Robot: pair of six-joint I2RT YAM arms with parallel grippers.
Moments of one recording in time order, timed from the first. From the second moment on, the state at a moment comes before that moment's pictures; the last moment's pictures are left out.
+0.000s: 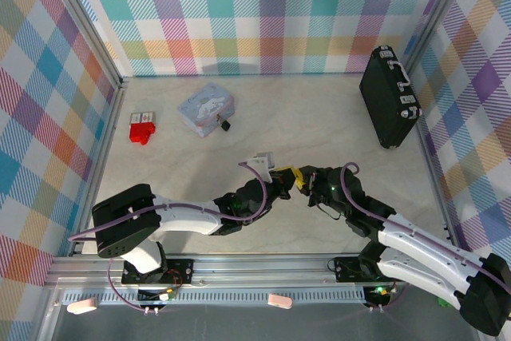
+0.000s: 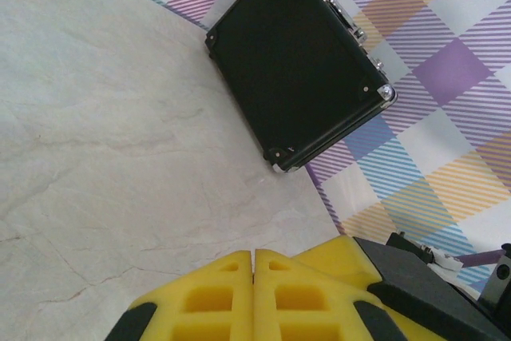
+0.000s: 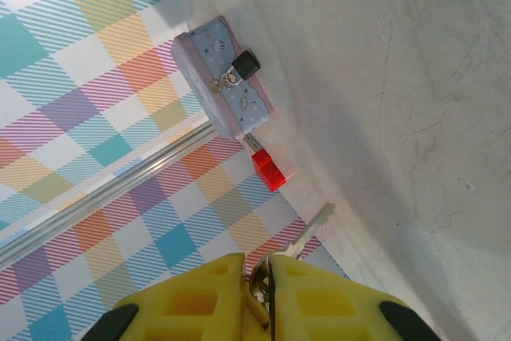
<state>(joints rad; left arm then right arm) -1.18 1.58 0.70 0.72 -0.46 -0.86 0.79 0.79 0.42 -0.03 0.08 2.03</state>
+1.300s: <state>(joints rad) -1.18 1.60 0.70 0.85 -0.44 -0.90 0.81 0.73 0.43 -0.06 0.15 2.04</state>
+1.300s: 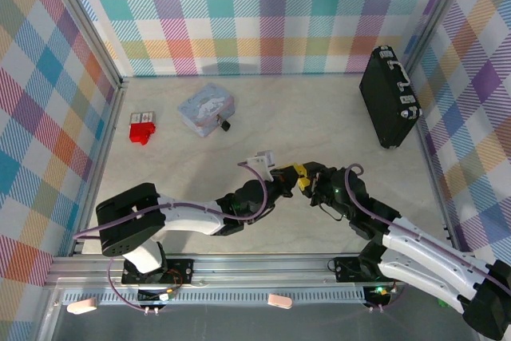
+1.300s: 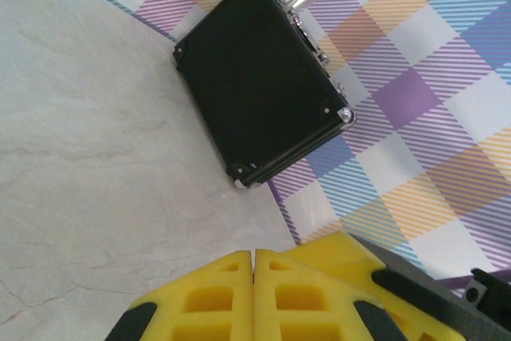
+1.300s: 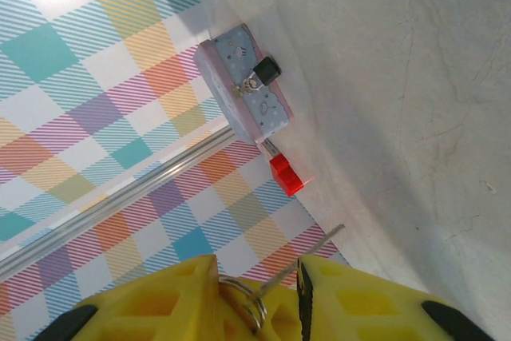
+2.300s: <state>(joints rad) -1.20 1.62 0.69 0.89 -0.45 -0.87 0.80 0.72 0.43 -0.08 0.18 2.05</state>
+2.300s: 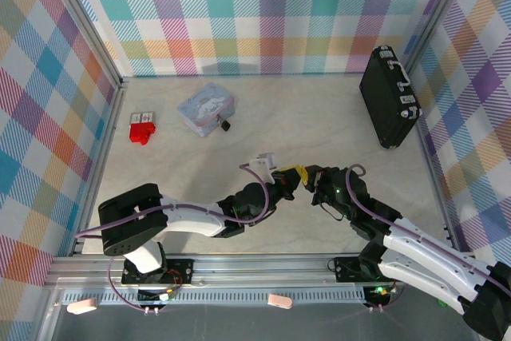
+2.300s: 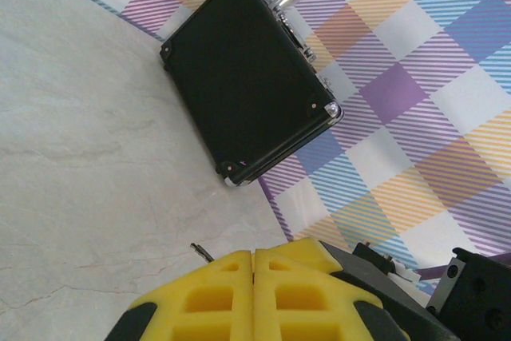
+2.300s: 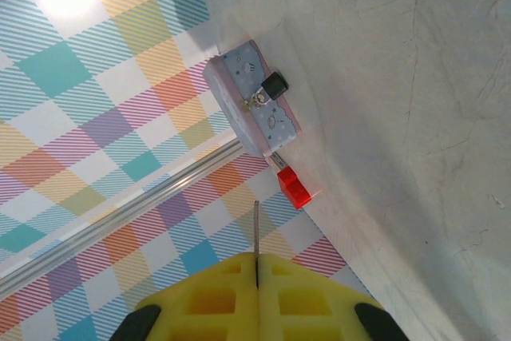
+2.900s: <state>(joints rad) -0.91 1.13 0.78 0.12 -0.18 -0.78 0.72 0.66 0.36 0.27 0.05 0.90</state>
